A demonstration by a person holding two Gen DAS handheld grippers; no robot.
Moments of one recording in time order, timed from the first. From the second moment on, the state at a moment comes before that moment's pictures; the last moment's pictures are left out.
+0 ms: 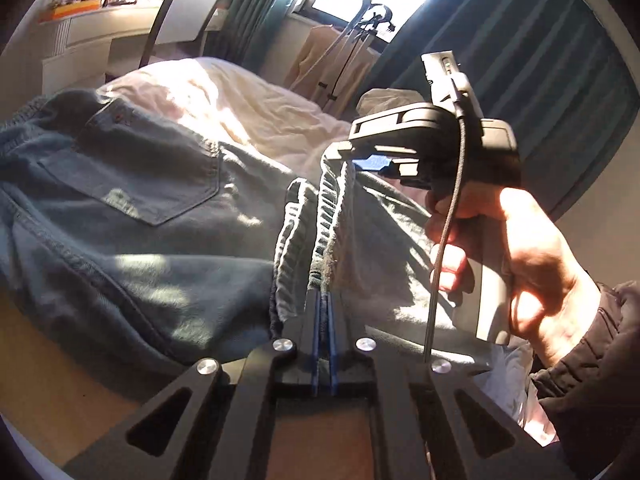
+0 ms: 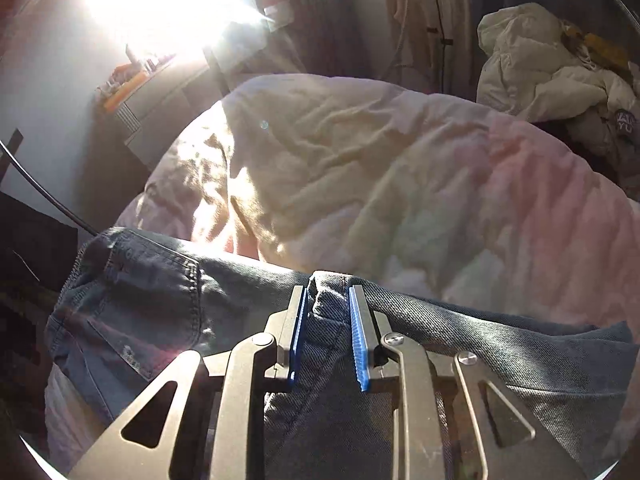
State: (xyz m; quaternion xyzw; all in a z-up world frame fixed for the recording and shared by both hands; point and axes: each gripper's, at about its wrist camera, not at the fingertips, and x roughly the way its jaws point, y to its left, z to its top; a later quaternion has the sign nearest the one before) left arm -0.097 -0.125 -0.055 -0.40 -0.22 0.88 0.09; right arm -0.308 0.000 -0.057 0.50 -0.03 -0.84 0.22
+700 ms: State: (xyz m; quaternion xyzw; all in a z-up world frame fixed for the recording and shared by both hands) left arm -0.096 -0.109 -0.060 -0.43 -0.15 0.89 0.02; right arm -0.237 0.046 -0.036 0.45 -0.03 -0.85 0.26
